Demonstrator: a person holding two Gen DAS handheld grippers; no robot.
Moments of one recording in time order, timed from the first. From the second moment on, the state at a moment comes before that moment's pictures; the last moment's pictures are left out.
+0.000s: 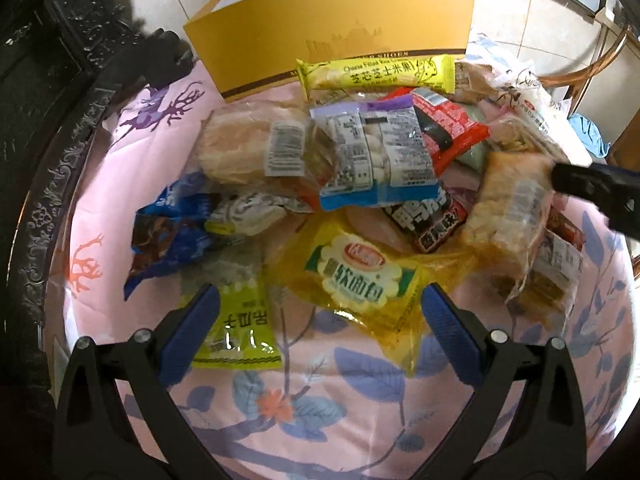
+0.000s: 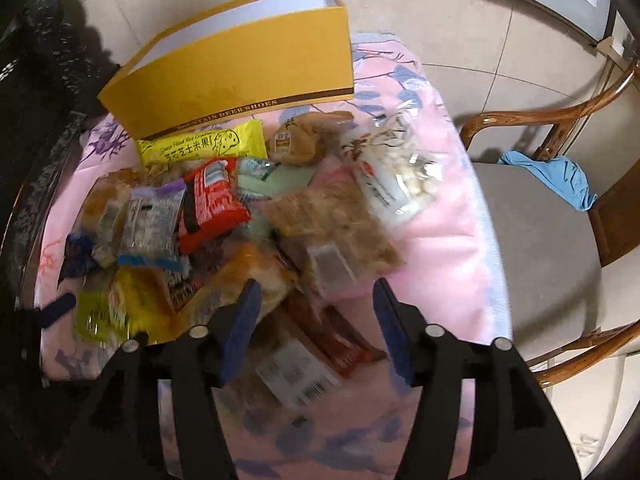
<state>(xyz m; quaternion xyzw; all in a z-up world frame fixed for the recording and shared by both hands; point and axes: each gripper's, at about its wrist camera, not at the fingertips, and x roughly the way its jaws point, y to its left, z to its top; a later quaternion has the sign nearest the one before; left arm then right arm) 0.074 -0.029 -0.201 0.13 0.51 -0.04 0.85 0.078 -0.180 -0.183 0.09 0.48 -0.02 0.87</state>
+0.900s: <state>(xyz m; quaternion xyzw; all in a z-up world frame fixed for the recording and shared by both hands) 0.073 -0.018 -0.223 0.04 0.52 -0.06 0.85 0.076 -0.177 -0.184 0.17 0.50 0.01 0.85</state>
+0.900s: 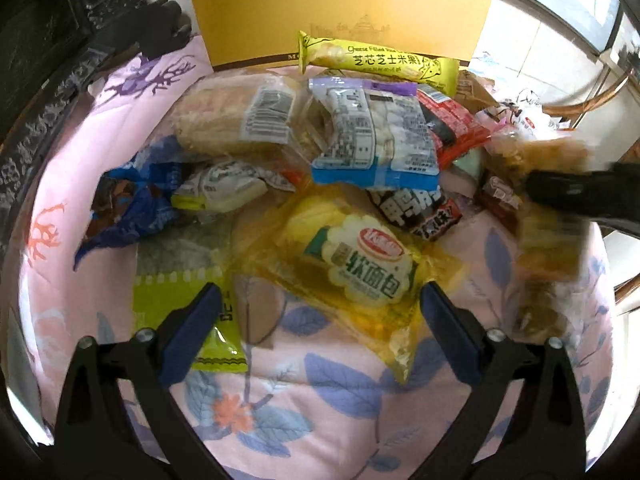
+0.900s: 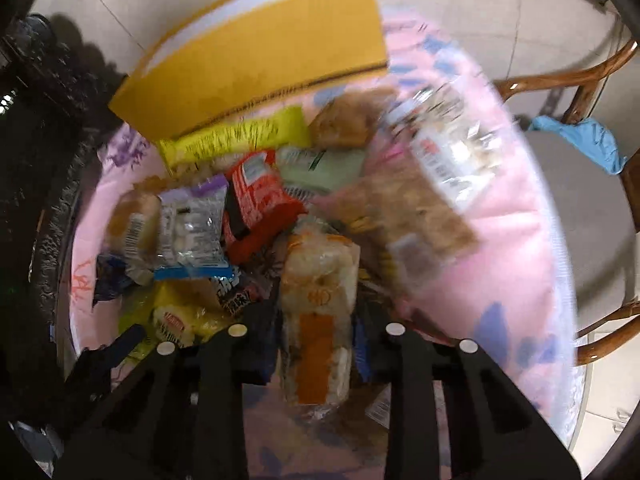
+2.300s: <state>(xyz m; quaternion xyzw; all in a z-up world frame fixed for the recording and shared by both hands) 0.109 -0.010 -0.224 0.00 0.57 -0.02 0.82 0.020 -0.244 -0.112 0.20 0.42 -0.02 0.88</state>
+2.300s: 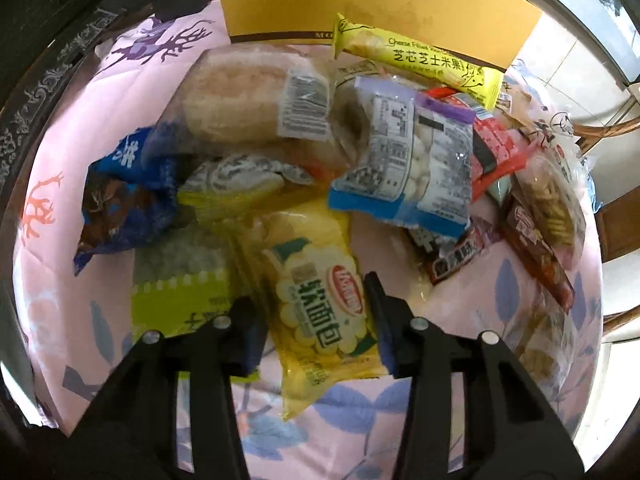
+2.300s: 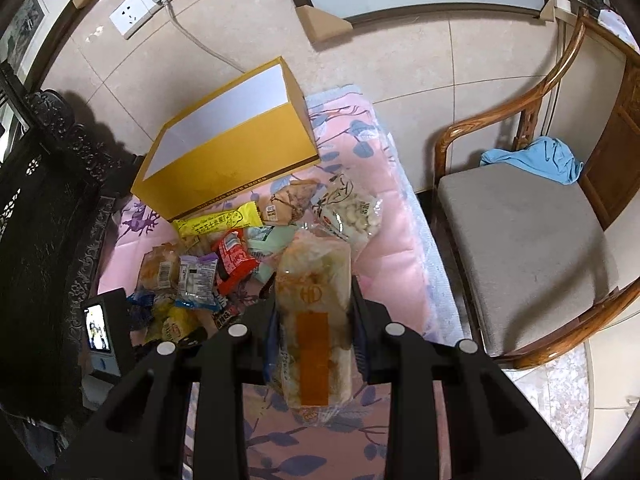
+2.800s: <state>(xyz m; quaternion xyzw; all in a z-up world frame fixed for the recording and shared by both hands) 0.063 -0.026 -0.116 0.06 0.46 -0.03 0.89 0.021 -0.218 -0.071 0.18 0.39 0.03 0.90</state>
